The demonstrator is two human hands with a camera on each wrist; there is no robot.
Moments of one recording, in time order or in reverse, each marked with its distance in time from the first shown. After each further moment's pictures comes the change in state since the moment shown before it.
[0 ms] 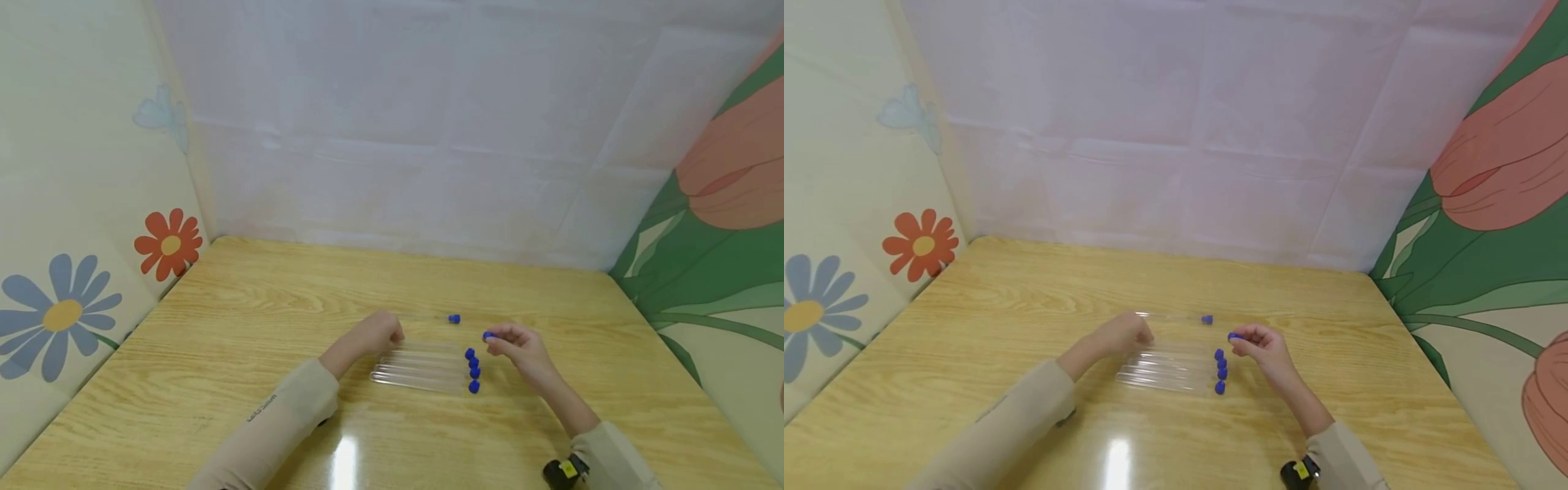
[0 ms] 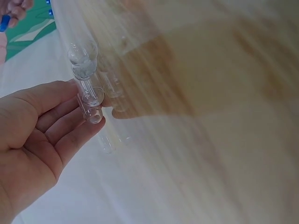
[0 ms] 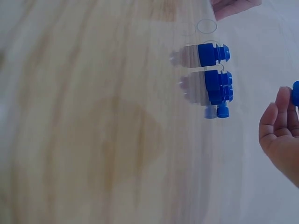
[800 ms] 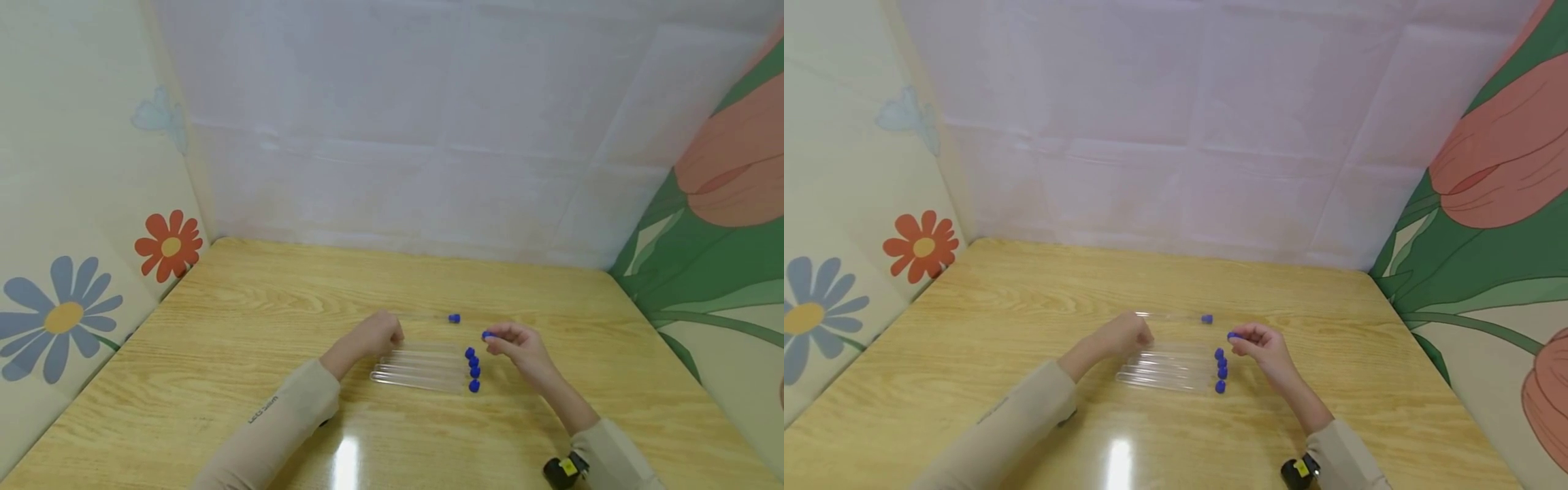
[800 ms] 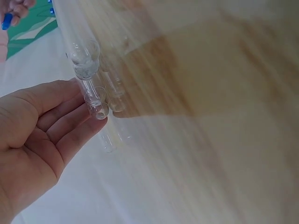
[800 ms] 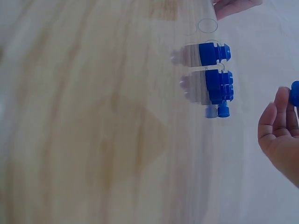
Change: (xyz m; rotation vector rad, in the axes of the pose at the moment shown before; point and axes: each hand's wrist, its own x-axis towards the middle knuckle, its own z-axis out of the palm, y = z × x) left_hand -0.001 0.003 0.001 0.017 -0.007 -0.012; right_hand 0.000 -0.003 0.001 0.025 -0.021 -0.012
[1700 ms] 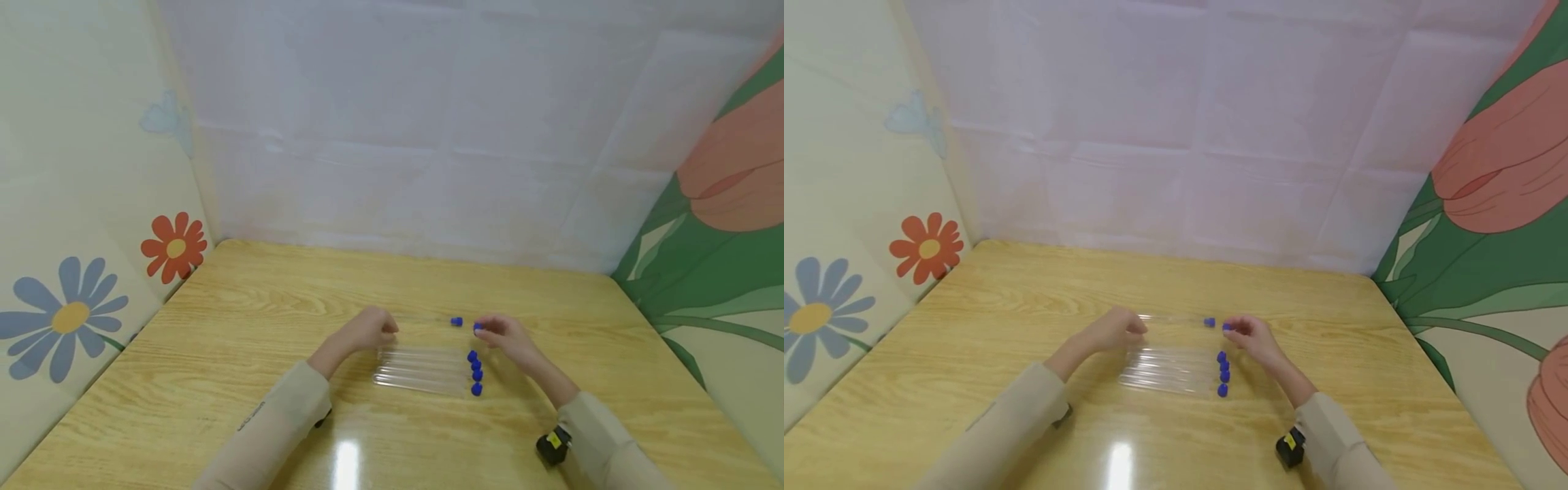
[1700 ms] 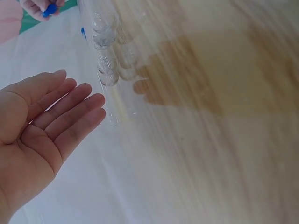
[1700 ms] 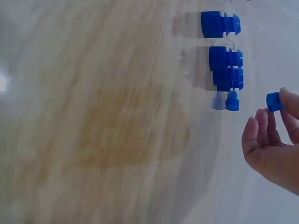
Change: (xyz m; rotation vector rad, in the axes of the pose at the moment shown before) left_hand -0.015 -0.007 -0.016 -0.150 0.085 -0.087; right_hand 0.033 0.007 0.002 -0.358 -0.024 0.189
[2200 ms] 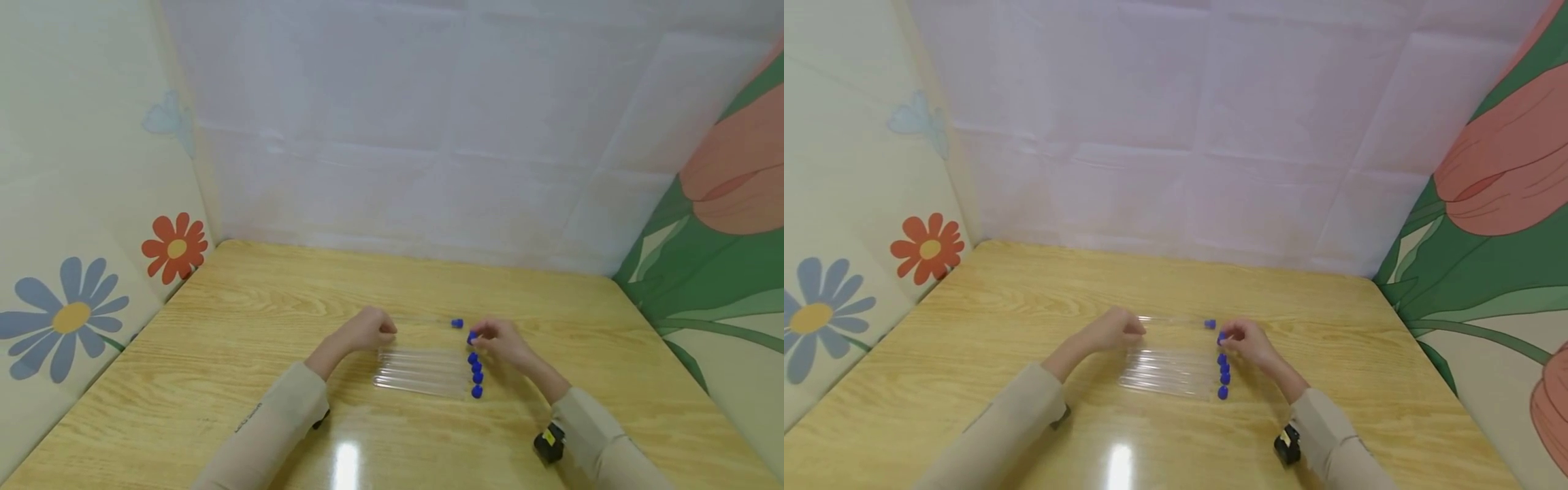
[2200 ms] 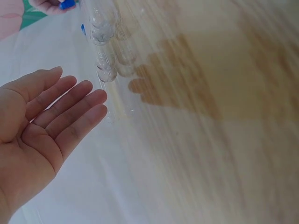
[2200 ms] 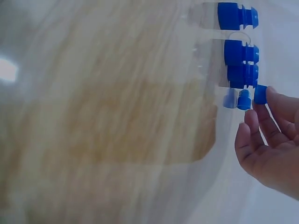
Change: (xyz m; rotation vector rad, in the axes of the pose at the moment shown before) left_hand -0.002 -0.001 -0.003 -0.060 -0.023 -0.045; right_hand 0.009 0.007 0.004 -0.181 -0.082 -0.054
